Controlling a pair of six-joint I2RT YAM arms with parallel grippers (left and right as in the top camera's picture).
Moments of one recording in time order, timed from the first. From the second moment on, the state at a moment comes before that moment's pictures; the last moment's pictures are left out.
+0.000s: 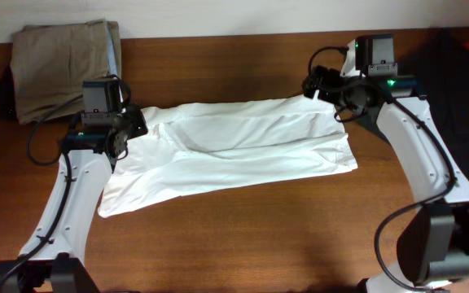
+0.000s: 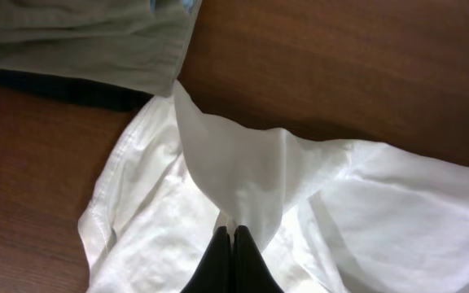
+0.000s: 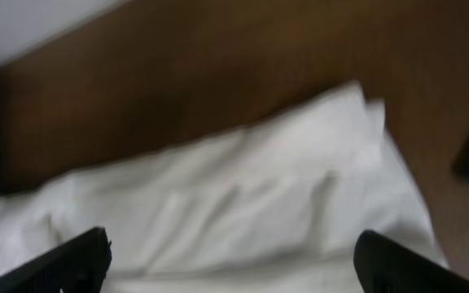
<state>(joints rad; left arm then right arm) -0.01 1.54 1.16 -0.50 -0.09 -0.27 0.05 1.77 1.50 -0.65 -0.23 0.38</state>
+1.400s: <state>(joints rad) -0.01 1.42 1.16 -0.46 -0.03 -0.28 -0.13 2.09 1.50 -0.60 -0.26 0.57</state>
